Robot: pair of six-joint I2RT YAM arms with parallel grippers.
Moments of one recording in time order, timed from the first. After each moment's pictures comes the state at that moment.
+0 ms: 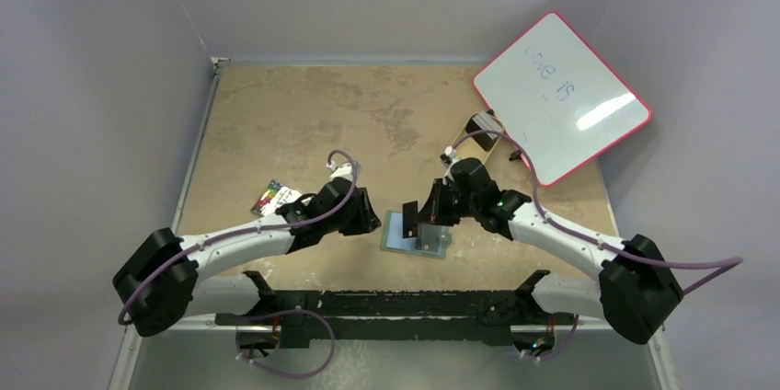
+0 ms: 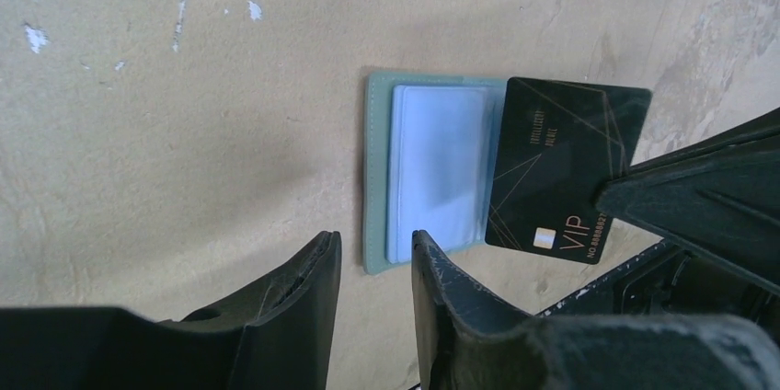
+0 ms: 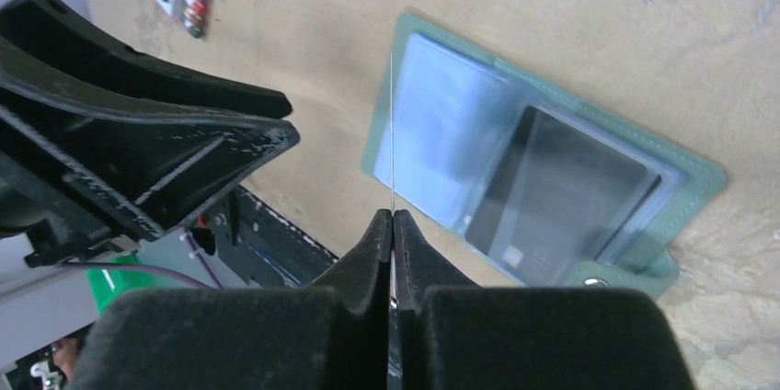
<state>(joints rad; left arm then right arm) -0.85 1.20 0.56 -0.14 -0.08 -0.88 0.68 1.19 0.64 -0.21 -0.25 0.81</state>
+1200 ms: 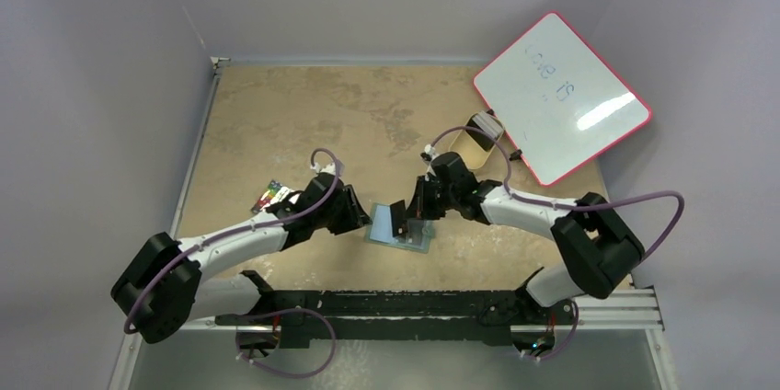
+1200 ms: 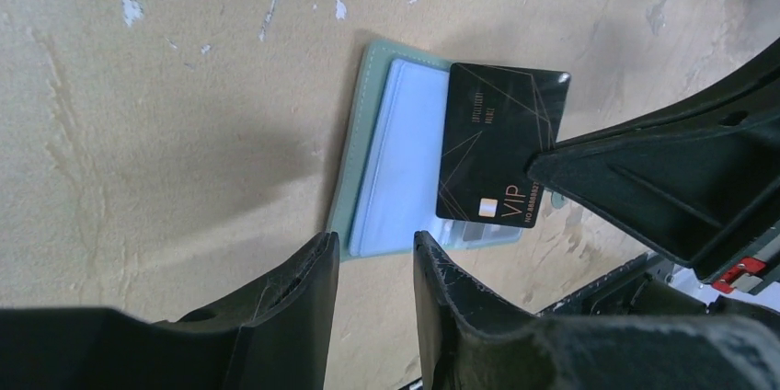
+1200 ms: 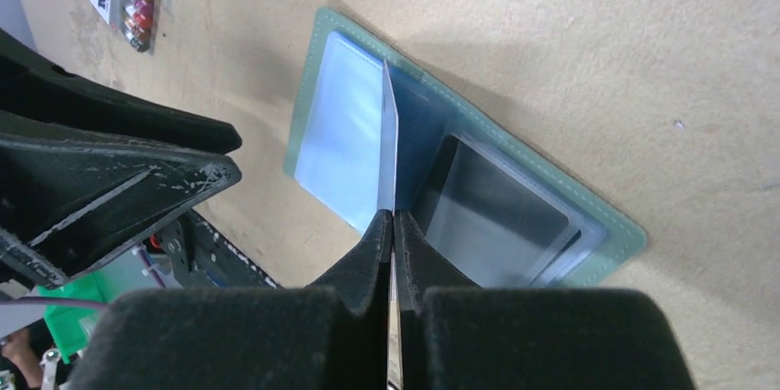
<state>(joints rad) -0.72 1.19 0.50 -0.12 0.03 -0.96 0.68 1.49 0.69 -0.05 -0.28 0.72</state>
